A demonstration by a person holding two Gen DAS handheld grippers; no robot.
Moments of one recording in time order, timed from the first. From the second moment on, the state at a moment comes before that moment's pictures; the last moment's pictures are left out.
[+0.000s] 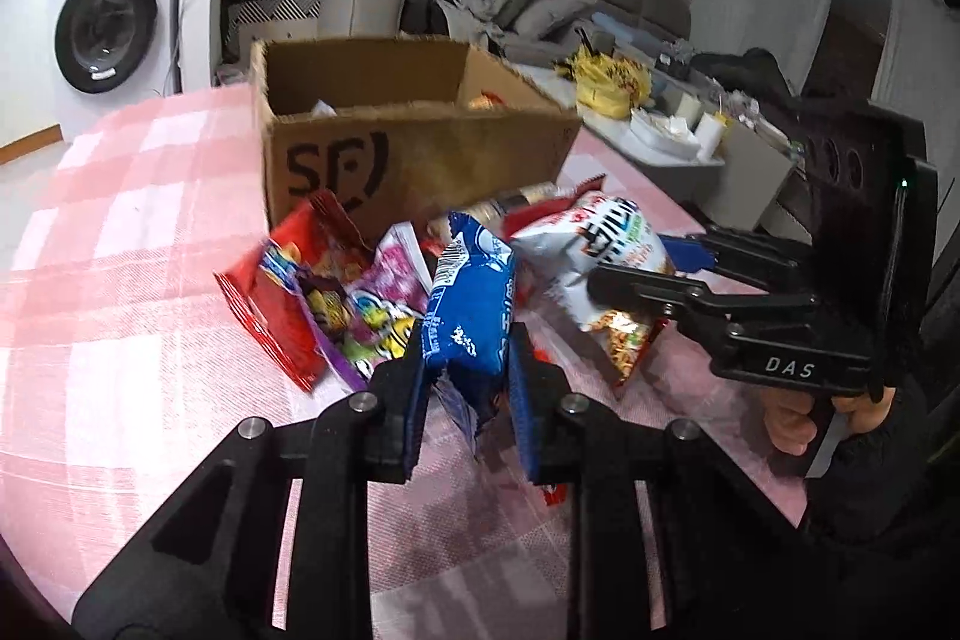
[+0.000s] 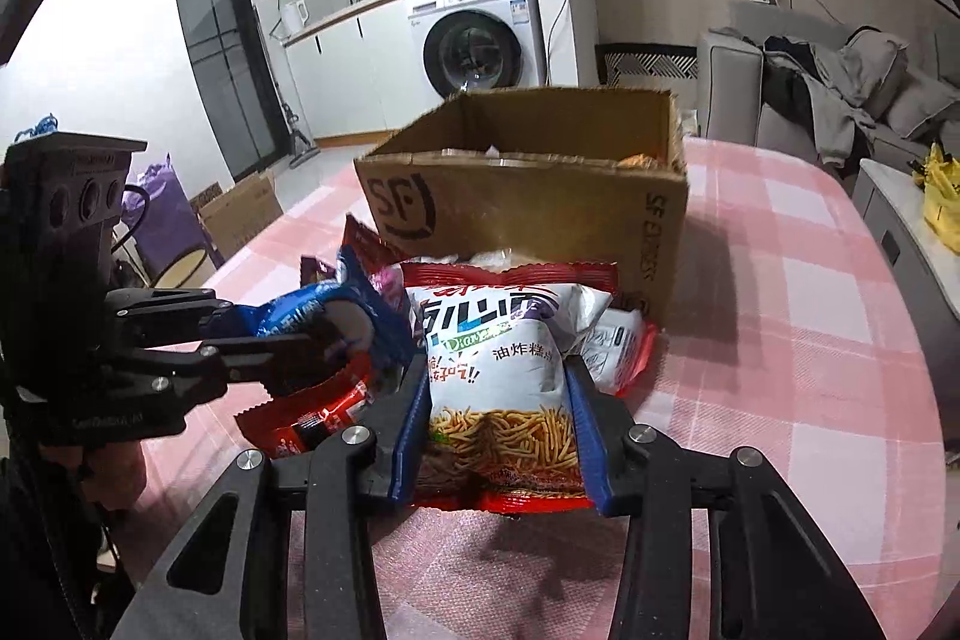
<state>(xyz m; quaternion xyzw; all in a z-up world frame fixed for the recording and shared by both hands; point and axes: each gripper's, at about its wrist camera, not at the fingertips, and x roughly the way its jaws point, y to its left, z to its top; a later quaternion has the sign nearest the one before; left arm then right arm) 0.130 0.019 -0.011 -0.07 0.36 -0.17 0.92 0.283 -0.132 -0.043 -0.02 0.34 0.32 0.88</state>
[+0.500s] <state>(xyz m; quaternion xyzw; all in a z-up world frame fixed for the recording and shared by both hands) 0.103 0.030 0.033 -0.07 0.31 -0.15 0.94 0.271 -0.157 -0.007 0.01 0.30 0.31 0.90</state>
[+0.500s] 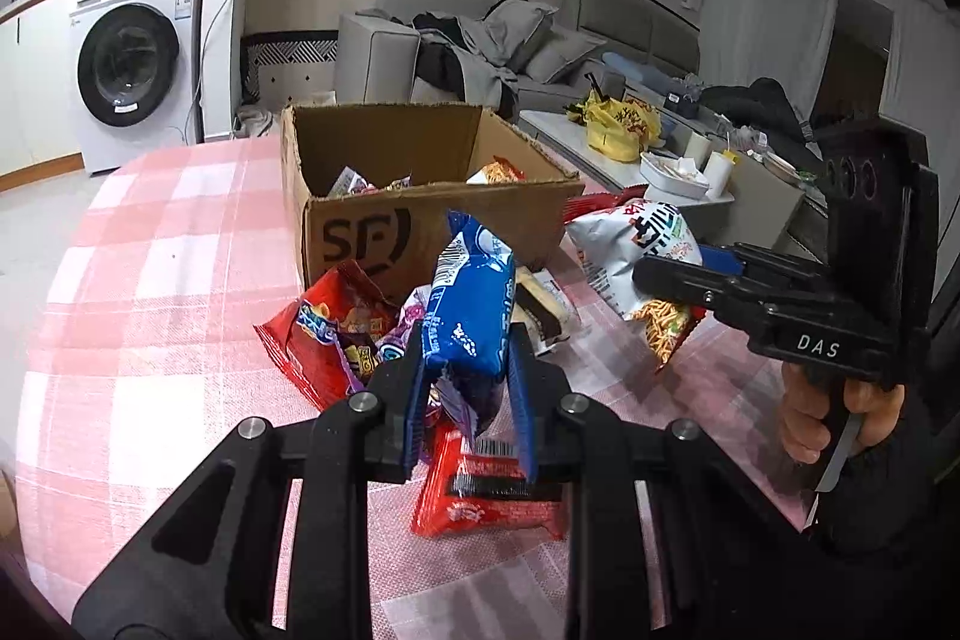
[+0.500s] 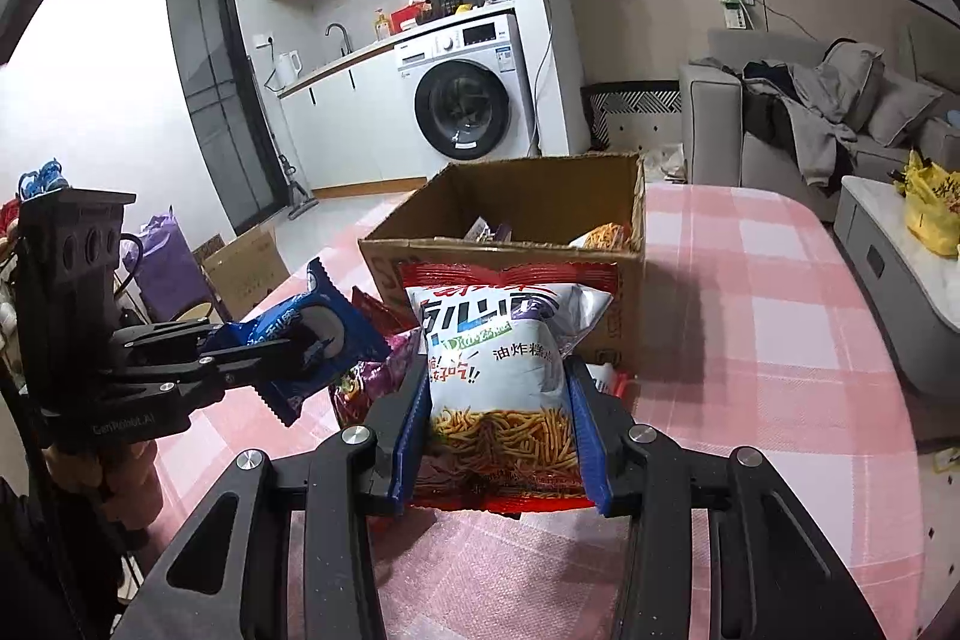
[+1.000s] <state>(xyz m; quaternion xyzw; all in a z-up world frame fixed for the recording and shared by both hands) 0.099 0.036 0.044 -0.08 0.29 -0.12 0.95 0.272 -0.170 0.010 0.04 0.28 0.29 0.91</state>
